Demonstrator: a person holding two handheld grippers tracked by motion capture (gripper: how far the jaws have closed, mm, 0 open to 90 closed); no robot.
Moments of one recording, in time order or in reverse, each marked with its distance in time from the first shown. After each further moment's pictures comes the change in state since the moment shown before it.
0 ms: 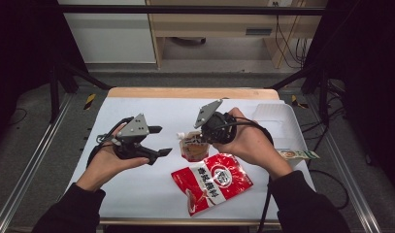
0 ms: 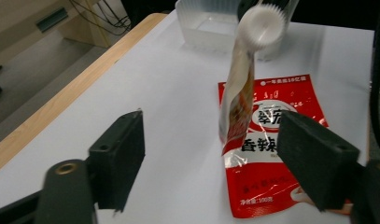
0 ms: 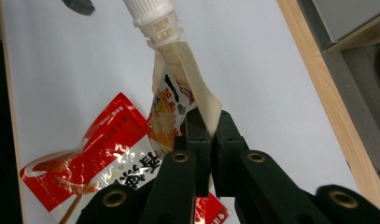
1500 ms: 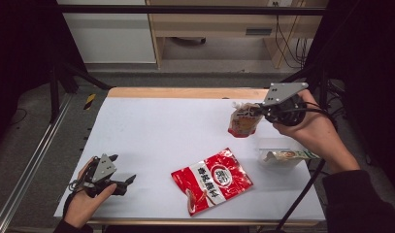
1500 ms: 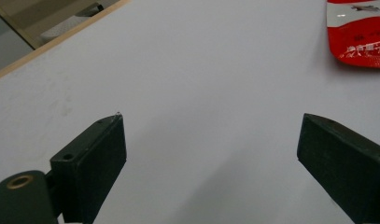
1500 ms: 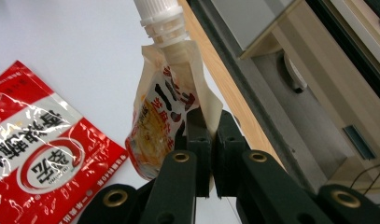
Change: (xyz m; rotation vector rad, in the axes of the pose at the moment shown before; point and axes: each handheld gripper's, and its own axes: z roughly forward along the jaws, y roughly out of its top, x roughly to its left) left arm -0.015 -0.159 -0.023 0.085 0.365 -0.112; right arm -0.061 -0.092 -0.095 -0.110 -0.271 0.055
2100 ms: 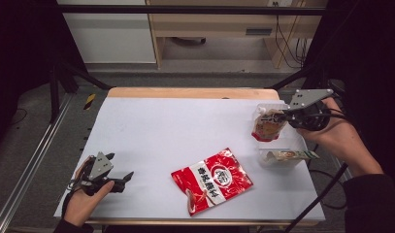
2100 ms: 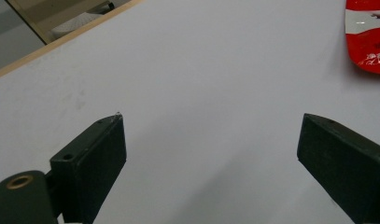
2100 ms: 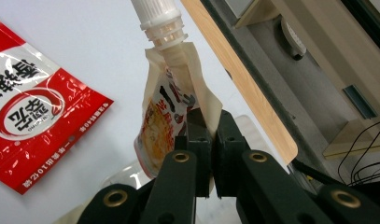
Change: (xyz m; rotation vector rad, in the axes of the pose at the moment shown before) left arm 0.007 -0.002 -0.001 0.002 0.021 -0.048; right arm -0.022 -0.063 -0.011 0.085 -0.015 0.071
